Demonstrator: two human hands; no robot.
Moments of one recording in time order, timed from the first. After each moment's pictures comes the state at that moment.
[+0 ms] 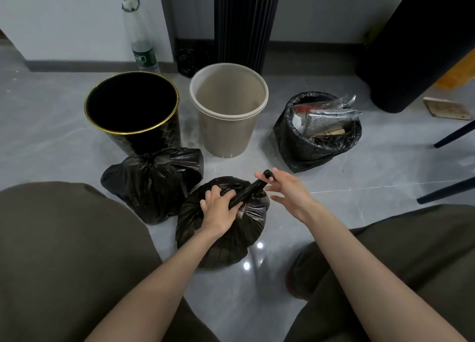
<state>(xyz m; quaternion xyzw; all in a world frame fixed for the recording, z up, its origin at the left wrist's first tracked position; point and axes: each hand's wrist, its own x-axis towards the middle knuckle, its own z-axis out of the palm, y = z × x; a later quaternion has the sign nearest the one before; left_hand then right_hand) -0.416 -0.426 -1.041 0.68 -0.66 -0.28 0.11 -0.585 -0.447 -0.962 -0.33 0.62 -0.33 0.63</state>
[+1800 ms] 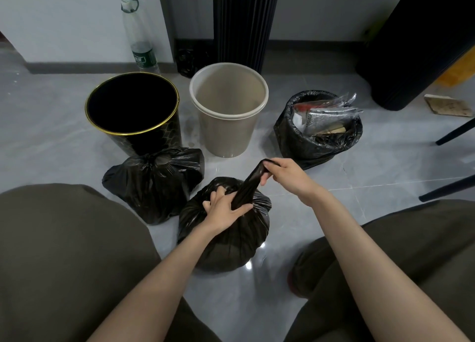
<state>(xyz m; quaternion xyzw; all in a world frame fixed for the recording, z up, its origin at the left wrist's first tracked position) -0.413 -0.429 -1.033 0.64 -0.65 -0.39 0.10 -0.578 -0.461 -0.923 -0.56 0.60 -0.22 0.52</state>
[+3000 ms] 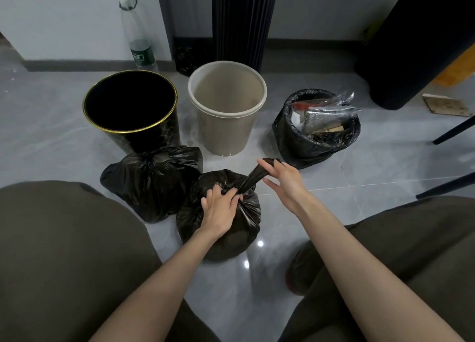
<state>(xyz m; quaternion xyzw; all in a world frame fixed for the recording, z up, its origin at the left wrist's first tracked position) -0.419 -0.422 -1.038 0.68 -0.67 -0.28 0.11 -0.572 -0.458 -0.963 -0.28 0.59 -0.43 0.63</state>
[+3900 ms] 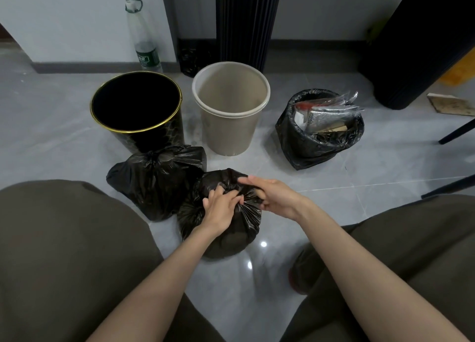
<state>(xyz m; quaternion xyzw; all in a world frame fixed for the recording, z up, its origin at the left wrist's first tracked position) -0.410 -0.421 -1.033 0.67 -0.66 -0.32 0.11 -0.563 -0.445 -0.976 -0.35 0.57 -0.21 0.71</state>
